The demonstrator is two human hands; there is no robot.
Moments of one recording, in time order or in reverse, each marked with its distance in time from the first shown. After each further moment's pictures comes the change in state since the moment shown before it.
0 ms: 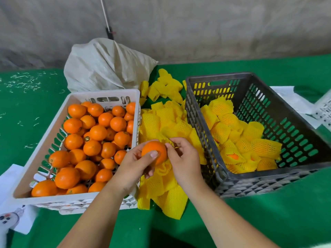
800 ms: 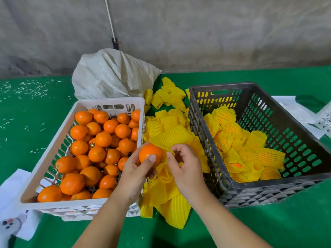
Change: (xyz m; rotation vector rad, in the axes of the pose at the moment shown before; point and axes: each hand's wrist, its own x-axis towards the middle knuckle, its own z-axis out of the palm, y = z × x) left_hand -0.002 -0.010 -0.002 -0.097 0.214 0.064; right_hand -0.006 -0.010 -0.002 -0.083 -0.055 -0.246
